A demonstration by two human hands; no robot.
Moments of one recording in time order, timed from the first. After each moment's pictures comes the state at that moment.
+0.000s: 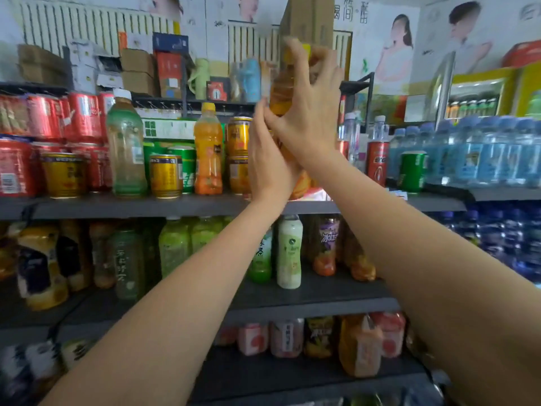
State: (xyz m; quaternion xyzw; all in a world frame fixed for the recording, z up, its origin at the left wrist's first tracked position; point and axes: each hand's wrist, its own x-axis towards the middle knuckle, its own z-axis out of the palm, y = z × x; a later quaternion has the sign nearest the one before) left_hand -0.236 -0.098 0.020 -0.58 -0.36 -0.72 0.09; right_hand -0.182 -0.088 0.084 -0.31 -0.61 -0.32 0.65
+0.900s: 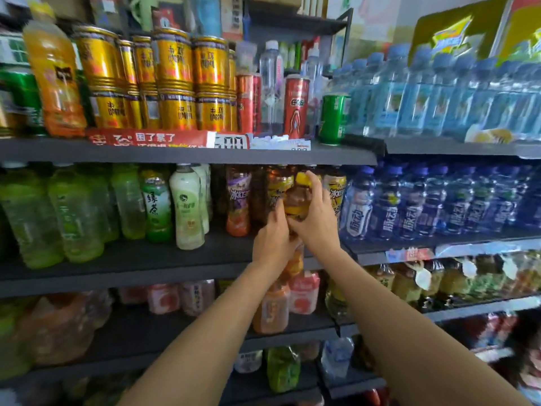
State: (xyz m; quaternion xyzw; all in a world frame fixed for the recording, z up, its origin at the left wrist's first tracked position) left_hand -0.010 -0.018 -0.168 -0.70 -0.59 -0.39 -0.02; right_hand 0.081 0.000 -0.143 -0.51 -0.70 0.01 0.50
